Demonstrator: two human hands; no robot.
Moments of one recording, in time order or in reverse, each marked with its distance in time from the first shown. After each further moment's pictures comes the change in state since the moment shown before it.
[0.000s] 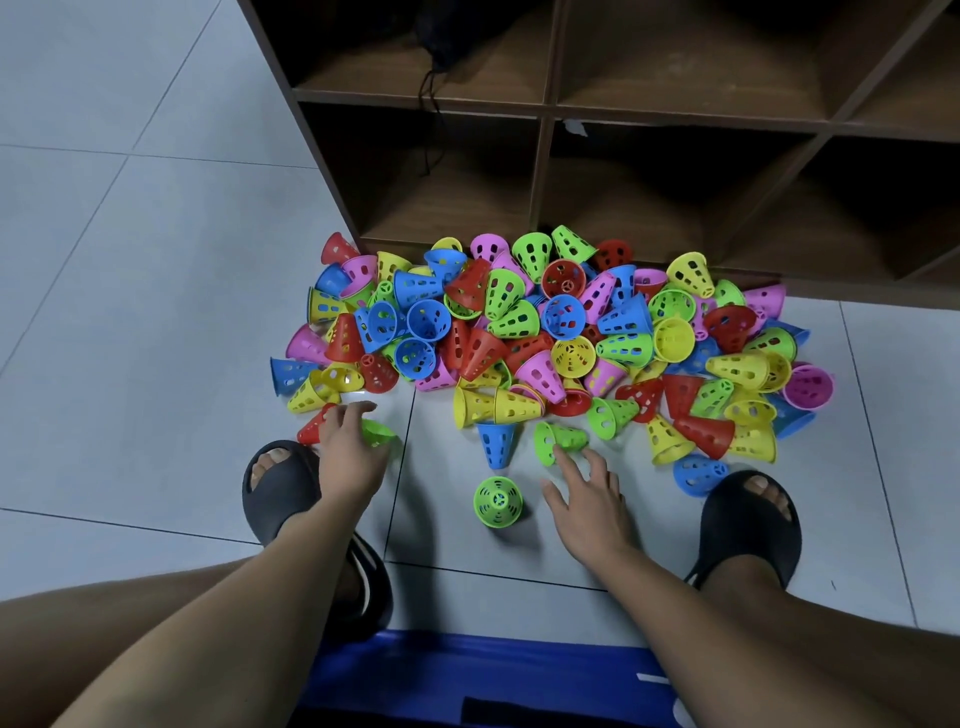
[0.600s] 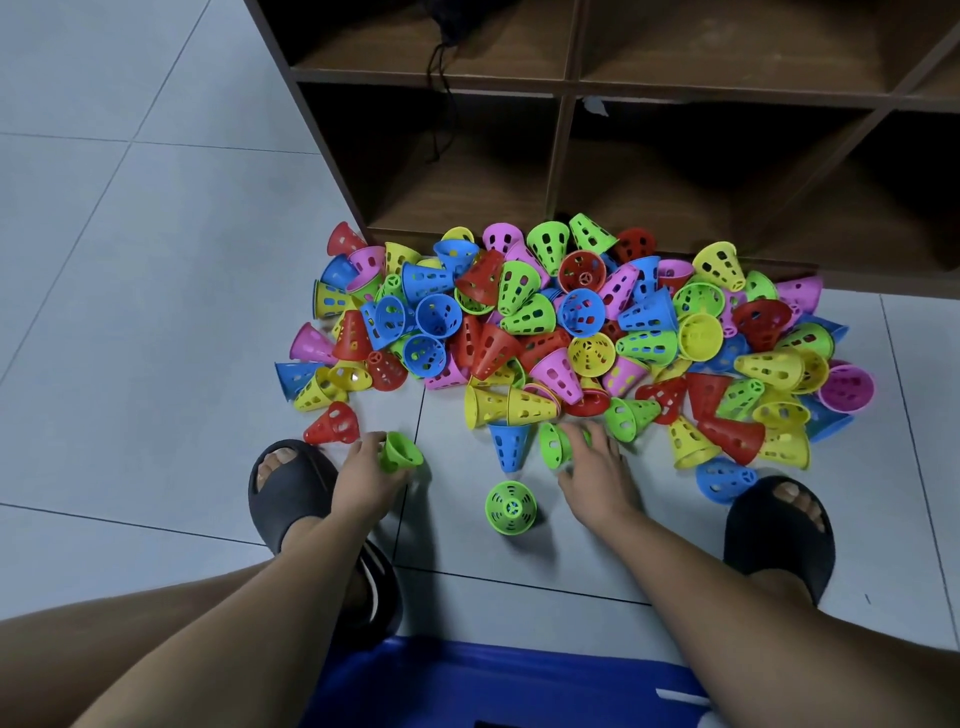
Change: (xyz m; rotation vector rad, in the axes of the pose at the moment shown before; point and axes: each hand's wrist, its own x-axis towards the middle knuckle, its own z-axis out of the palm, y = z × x) left_hand -0.003 -0.026 0.020 0.106 -0.231 -0.107; right_hand 0.062 -0.008 0.000 -0.096 -0.001 -0.094
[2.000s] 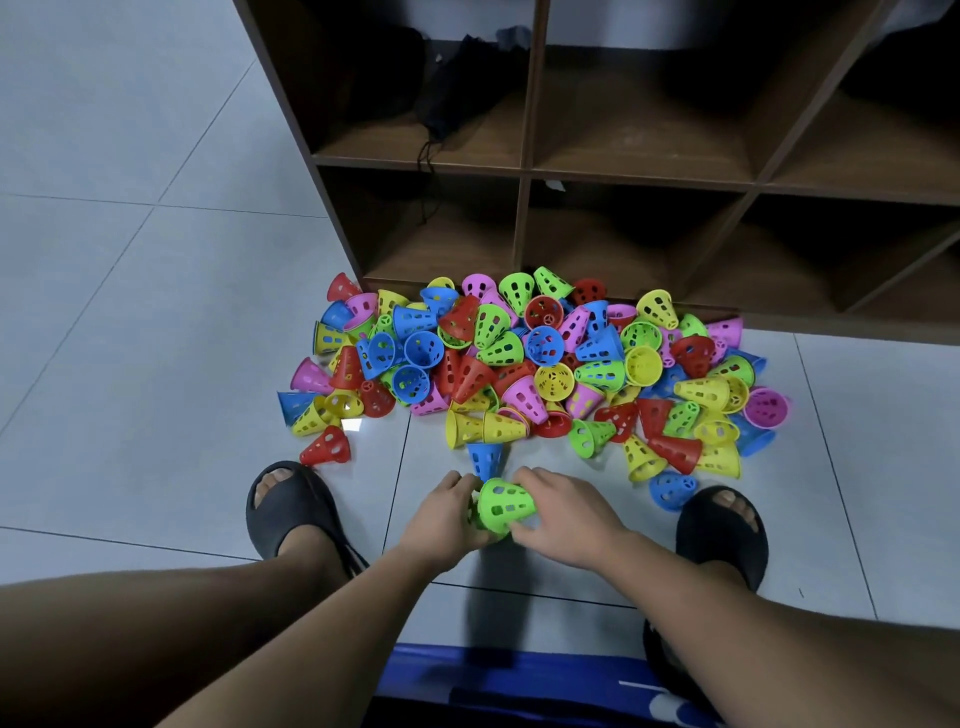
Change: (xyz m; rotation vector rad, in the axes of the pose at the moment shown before) left_hand -0.112 0.101 0.029 0.040 -0.193 0.515; right_hand -0.091 -0.026 -0.084 -0.018 -0.044 -0.442
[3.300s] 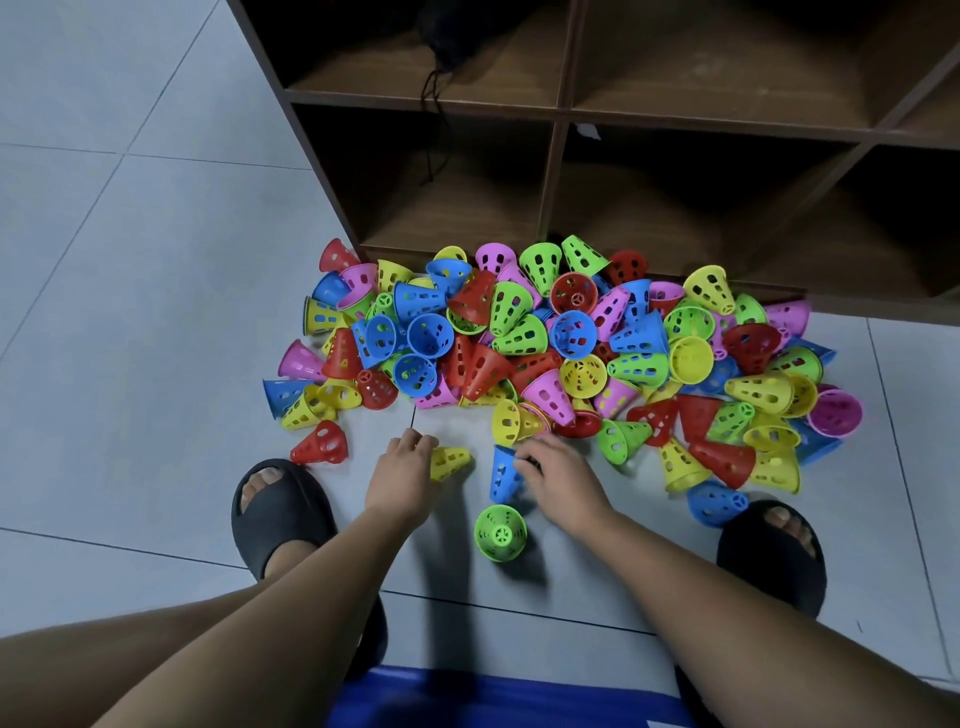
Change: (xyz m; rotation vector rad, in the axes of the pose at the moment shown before) left_hand 0.085 -0.091 -0.020 0.367 0.049 -0.201; right_hand 0.107 0.051 0.072 0.330 0.176 0.129
